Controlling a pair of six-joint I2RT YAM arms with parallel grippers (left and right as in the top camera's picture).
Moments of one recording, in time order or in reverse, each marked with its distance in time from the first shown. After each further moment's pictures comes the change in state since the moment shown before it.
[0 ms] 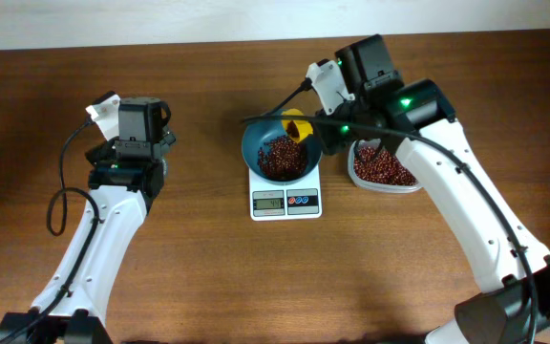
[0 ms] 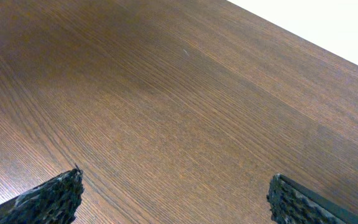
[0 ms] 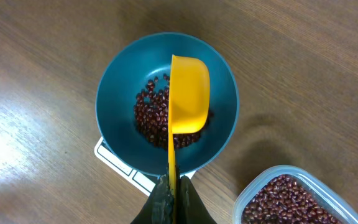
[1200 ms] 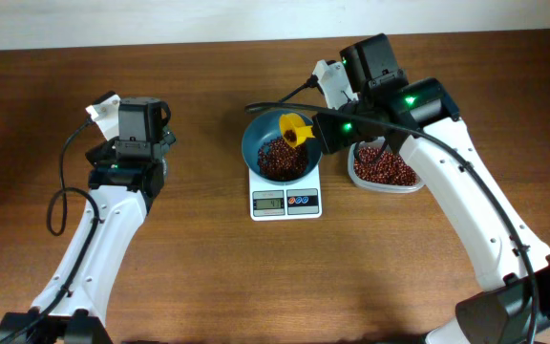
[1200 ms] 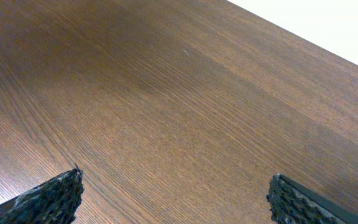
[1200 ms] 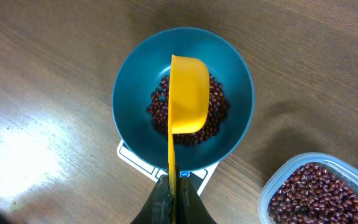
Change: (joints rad) left arm 0.000 0.000 0.000 0.000 0.000 0.000; right arm -0.025 0.000 0.000 -0.020 -0.081 0.108
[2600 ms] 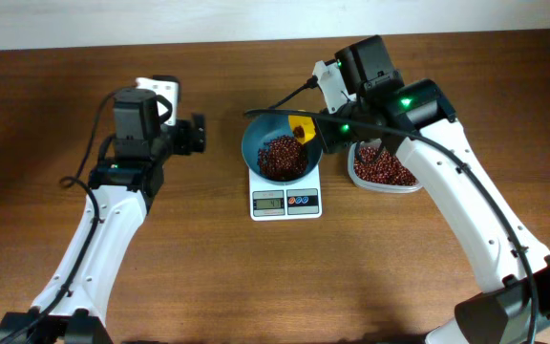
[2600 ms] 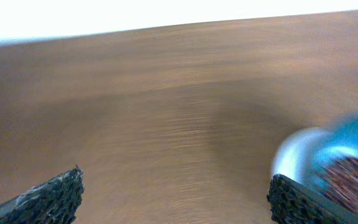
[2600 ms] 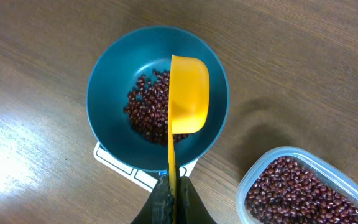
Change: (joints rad) left arm 0.001 0.001 0.000 0.166 0.554 0.624; right arm 0.022 0.000 0.004 -0.003 0.112 -0.005
